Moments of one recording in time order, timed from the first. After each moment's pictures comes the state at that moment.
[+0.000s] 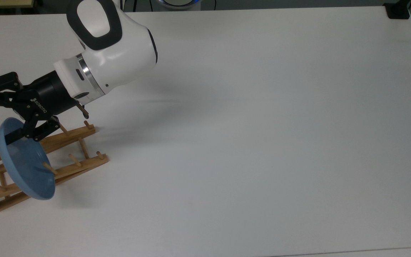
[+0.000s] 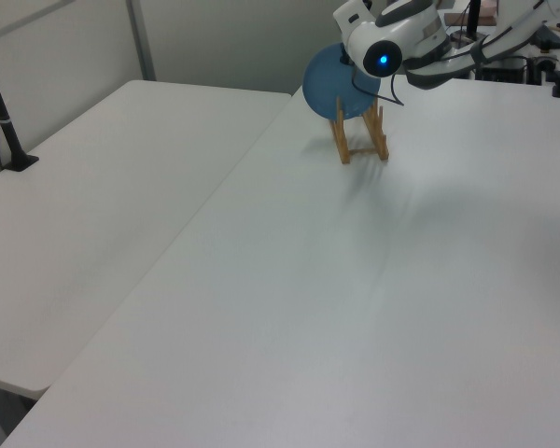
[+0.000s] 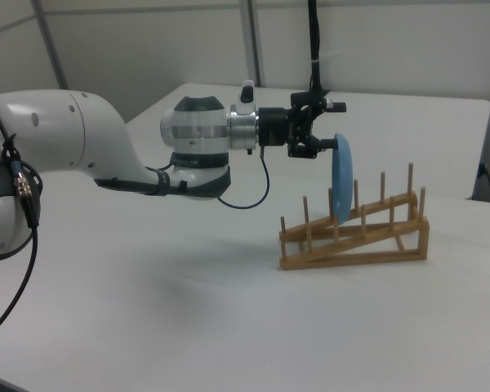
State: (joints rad) arm -0.10 0.54 -0.07 -1.42 -1.75 2.27 0.72
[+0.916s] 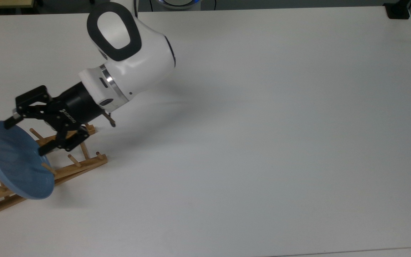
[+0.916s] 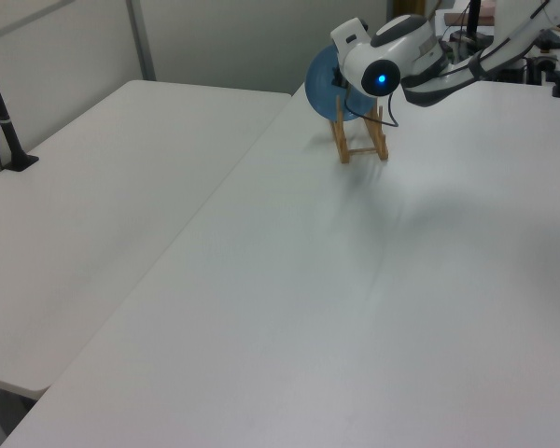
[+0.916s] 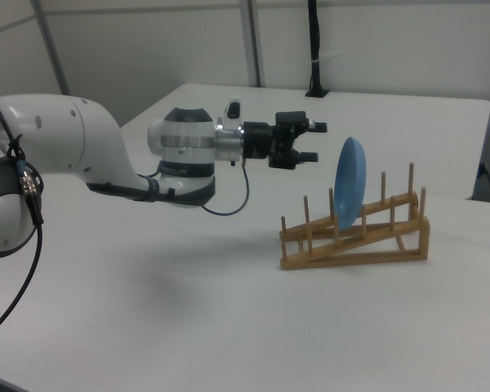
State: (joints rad) arm -0.09 0.55 -0.02 -1.48 -1.73 2.27 0.85
